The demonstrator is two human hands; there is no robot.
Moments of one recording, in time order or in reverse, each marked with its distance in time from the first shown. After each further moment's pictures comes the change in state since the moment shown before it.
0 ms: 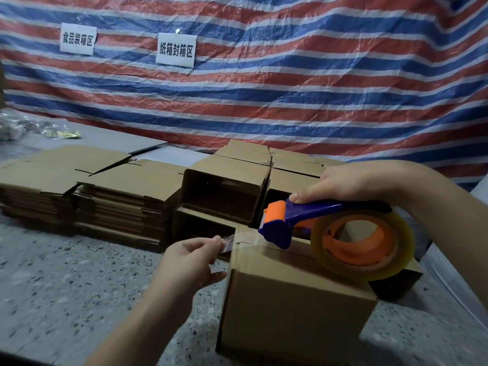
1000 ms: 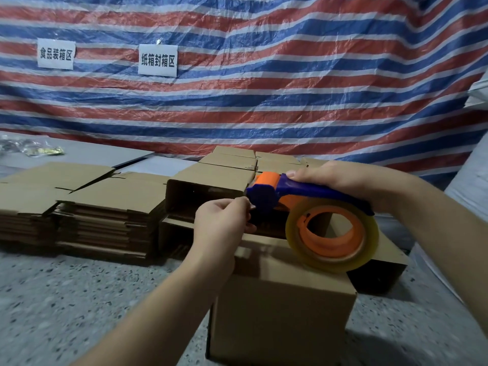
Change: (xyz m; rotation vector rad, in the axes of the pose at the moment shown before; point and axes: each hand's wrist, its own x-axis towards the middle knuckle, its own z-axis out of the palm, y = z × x) left_hand 0.002 0.056 0.079 0.043 0.031 0.155; right_hand -0.008 0.039 0.002 0.448 0.089 -0.145
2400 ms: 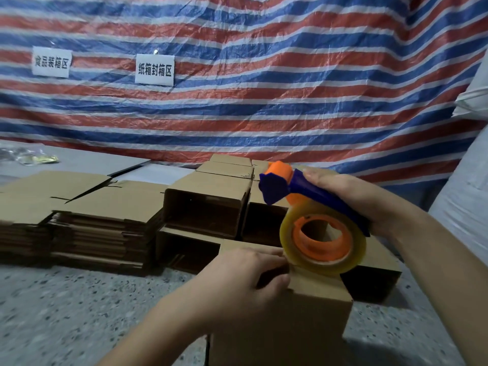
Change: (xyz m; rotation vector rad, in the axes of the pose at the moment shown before) left_hand -0.024 -0.007 -0.024 1.036 -0.810 0.665; right_hand -0.013 0.020 0.008 0.286 0.206 -0.124
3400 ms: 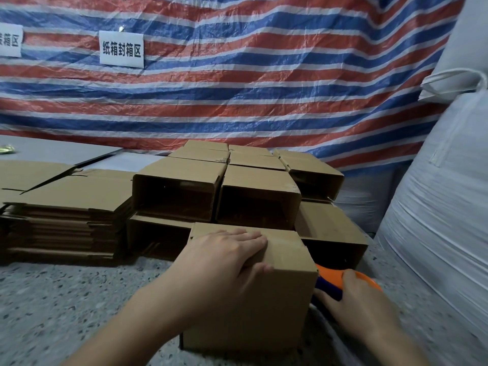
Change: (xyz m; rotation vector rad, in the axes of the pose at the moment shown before) left_hand 0.002 0.010 0.016 0.331 0.062 0.014; right_hand -0.085 0.188 0.049 -0.991 0.298 0.416
